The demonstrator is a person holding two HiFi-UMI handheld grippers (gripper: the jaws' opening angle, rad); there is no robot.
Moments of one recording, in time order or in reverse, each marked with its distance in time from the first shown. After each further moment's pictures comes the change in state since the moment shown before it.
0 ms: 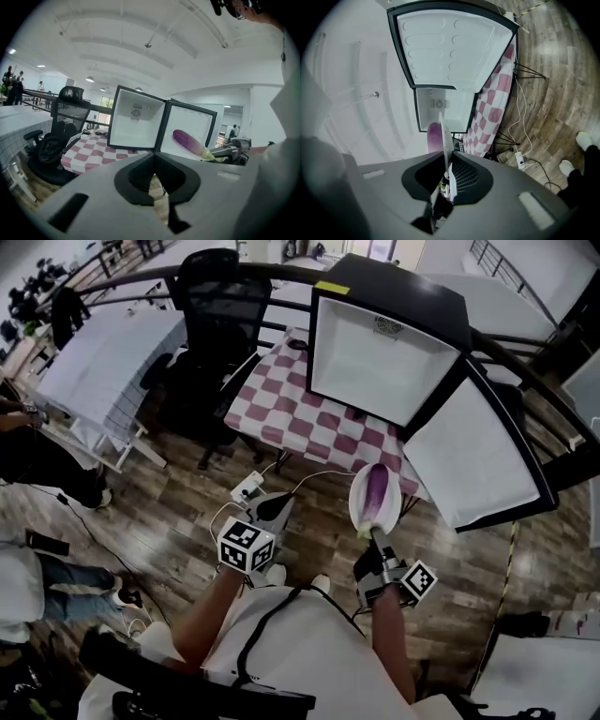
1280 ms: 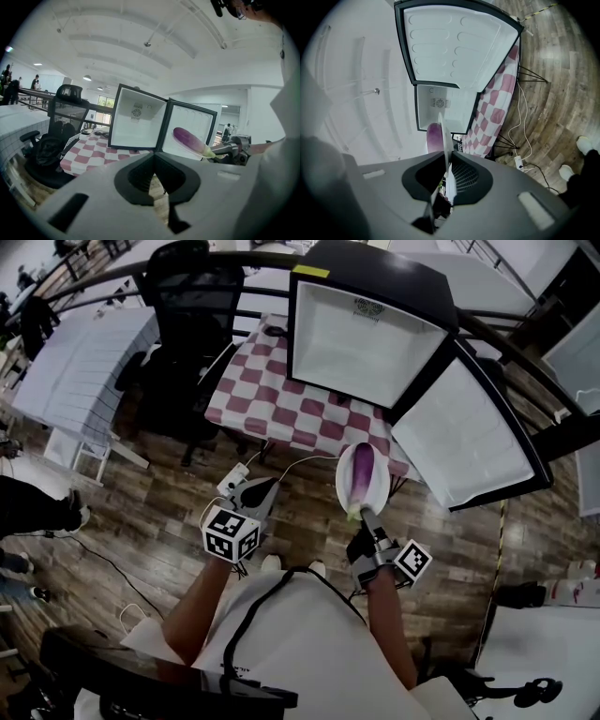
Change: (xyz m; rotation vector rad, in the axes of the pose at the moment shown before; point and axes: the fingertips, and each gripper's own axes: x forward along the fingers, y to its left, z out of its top) left arm 0.004 0.031 0.004 0.011 0.013 -0.037; right arm 0.023 0.006 -0.008 -0.038 -0.025 -0.015
